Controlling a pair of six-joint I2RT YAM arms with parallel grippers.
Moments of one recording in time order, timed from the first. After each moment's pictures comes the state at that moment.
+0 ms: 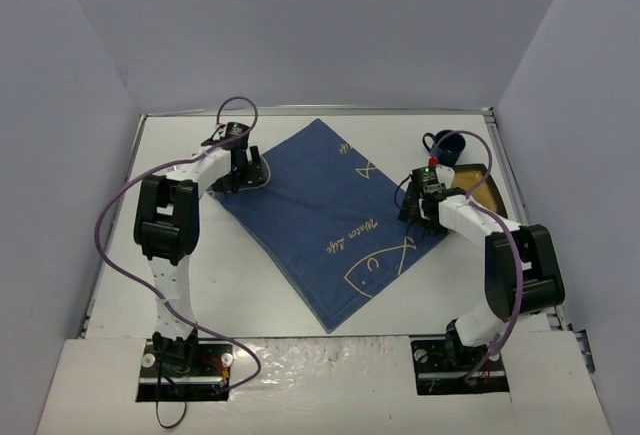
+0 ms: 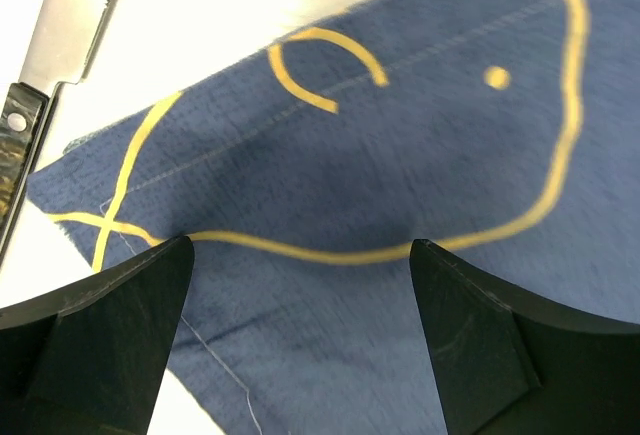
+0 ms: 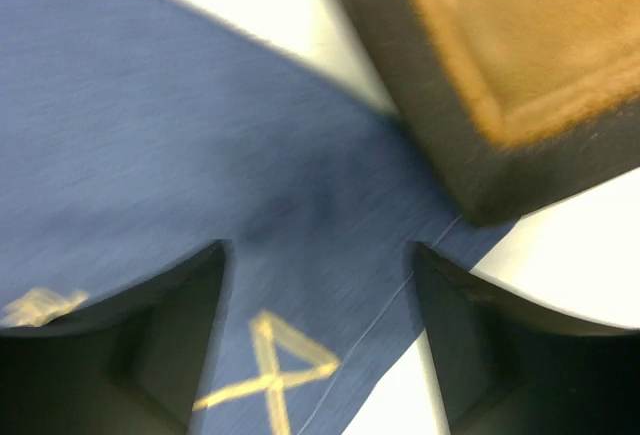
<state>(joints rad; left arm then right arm) -0.21 2.08 1.57 -0.59 -0.18 -0.44 0.21 1.58 0.85 -0.37 0.30 0.51</state>
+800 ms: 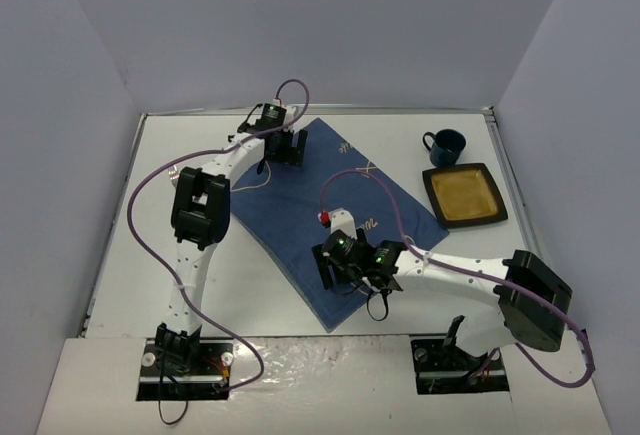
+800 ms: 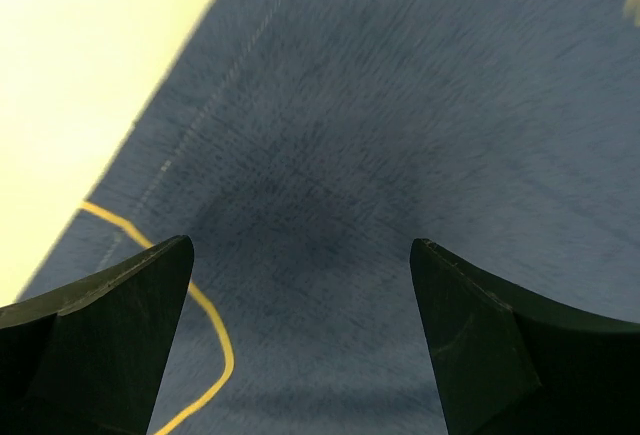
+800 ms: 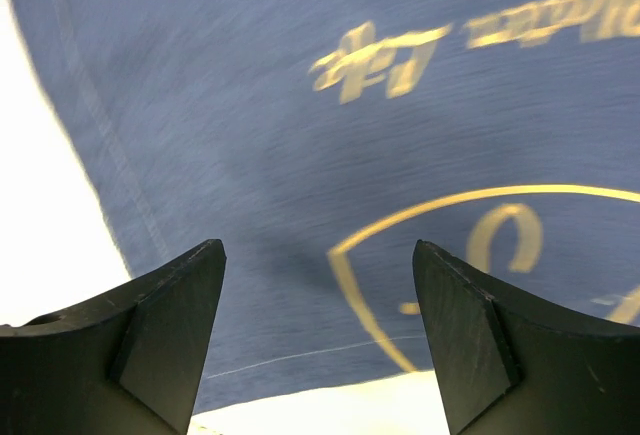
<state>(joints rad) -0.34 2.35 2.00 -0.54 0.07 -0.12 1.05 1.40 0.77 -0.35 0.32 0.55</state>
